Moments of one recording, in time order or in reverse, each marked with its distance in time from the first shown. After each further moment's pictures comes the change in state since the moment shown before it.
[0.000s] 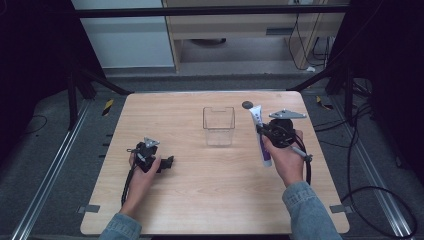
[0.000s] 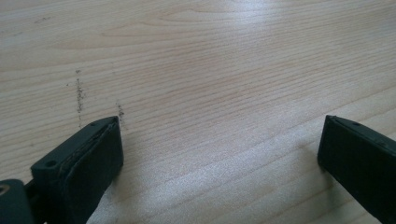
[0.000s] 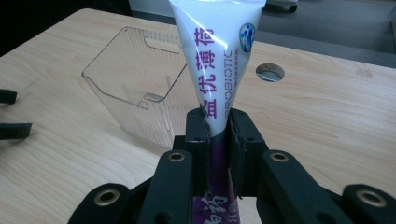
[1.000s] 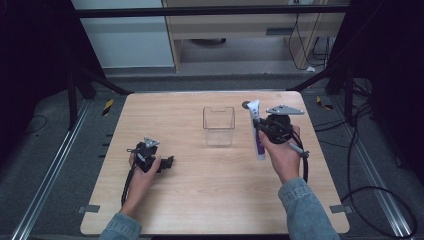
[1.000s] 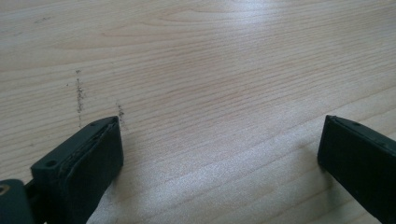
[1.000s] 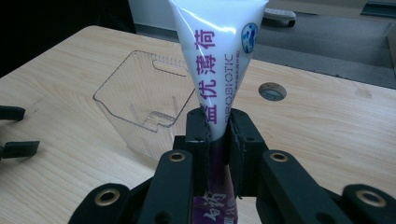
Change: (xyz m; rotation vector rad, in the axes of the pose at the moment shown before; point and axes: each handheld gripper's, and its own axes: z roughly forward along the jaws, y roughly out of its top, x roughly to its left) left arm 0.000 0.000 0.000 0.000 0.000 -0.001; right arm 0.009 0.014 0.000 -0.040 0.003 -0.007
